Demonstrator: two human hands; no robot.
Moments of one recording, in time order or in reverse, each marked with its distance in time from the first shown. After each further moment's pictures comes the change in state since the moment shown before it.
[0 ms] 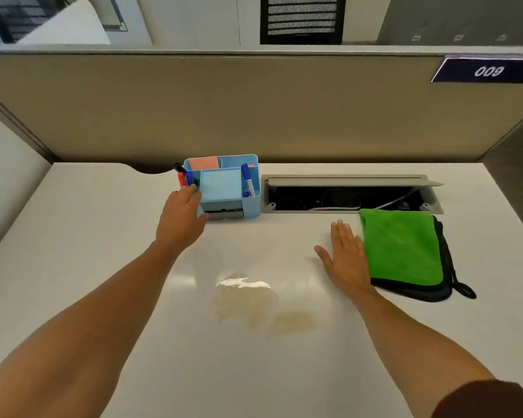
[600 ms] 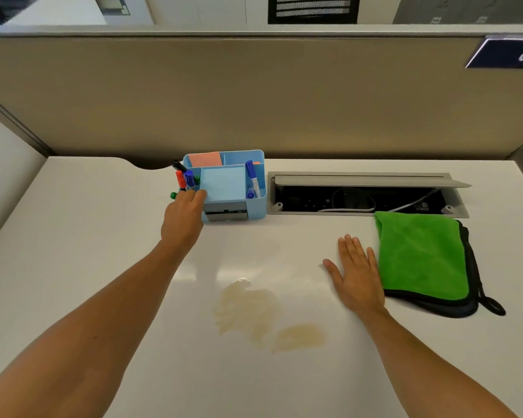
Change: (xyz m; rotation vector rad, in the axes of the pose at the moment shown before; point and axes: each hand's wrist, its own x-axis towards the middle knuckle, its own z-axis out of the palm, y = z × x) left_hand 0.022 -0.006 0.031 -0.037 0.016 -0.046; right_hand -0.005 0.008 0.023 -0.071 -0.036 0.015
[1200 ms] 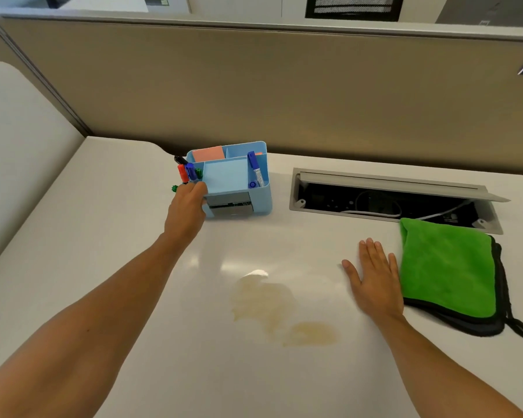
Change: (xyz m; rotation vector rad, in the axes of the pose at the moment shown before) left_hand -0.027 -0.038 -0.016 -0.127 0.134 -0.092; right_hand 0.001 -0.003 0.002 -0.014 -0.010 -0.015
